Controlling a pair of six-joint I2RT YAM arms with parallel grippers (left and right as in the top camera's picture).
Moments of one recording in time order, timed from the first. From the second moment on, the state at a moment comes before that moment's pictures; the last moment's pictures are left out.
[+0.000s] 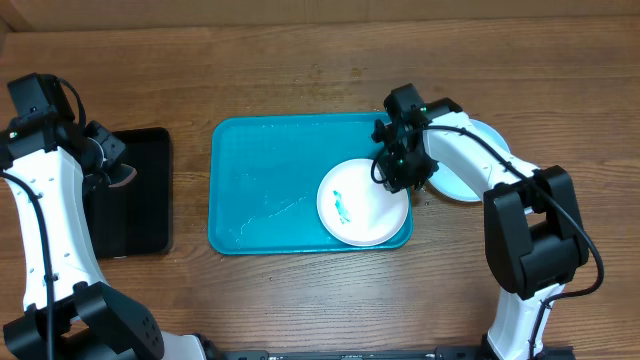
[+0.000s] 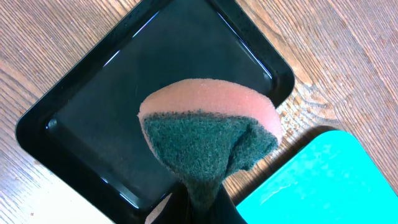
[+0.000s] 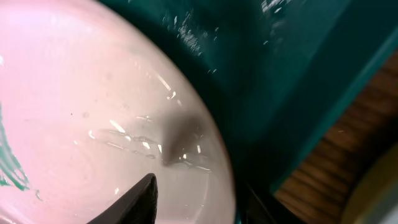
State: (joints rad) left arm 0.43 1.63 1.49 -1.06 -0.03 -0.50; right arm 0.36 2.03 1.42 -0.95 -0.13 -0.09
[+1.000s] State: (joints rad) left arm 0.22 1.63 1.49 -1.06 0.23 -0.37; right arm 0.61 2.03 1.39 -0.57 -0.19 0.39
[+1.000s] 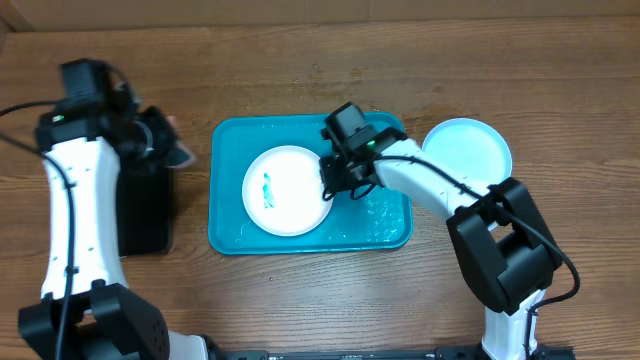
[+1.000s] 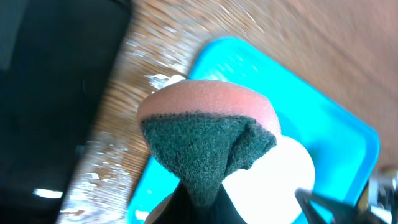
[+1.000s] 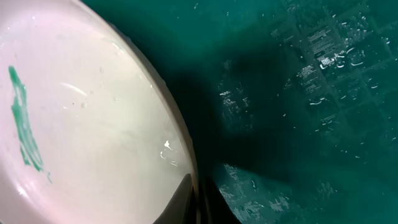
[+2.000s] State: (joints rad) left arm -0.26 2.08 1.49 -1.00 0.24 -0.33; right arm 0.62 2.06 1.39 -0.55 -0.10 0.46
